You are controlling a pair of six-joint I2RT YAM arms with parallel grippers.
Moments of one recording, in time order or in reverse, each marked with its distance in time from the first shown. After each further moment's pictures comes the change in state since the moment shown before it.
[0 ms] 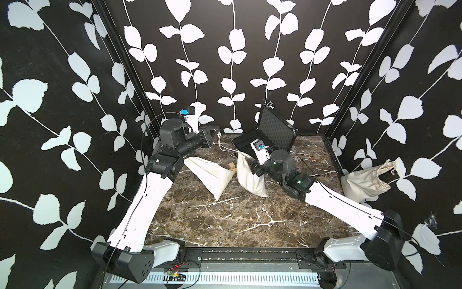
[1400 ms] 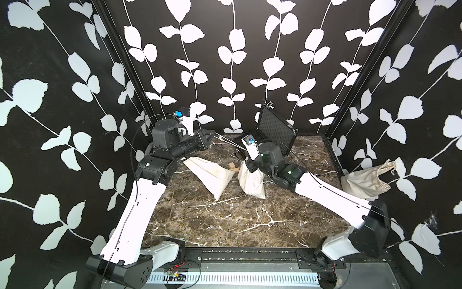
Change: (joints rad) left arm 0.039 -0.054 0.086 -0.237 -0.026 -0.011; right arm -0.013 0.128 0.195 -0.251 0.028 0.030
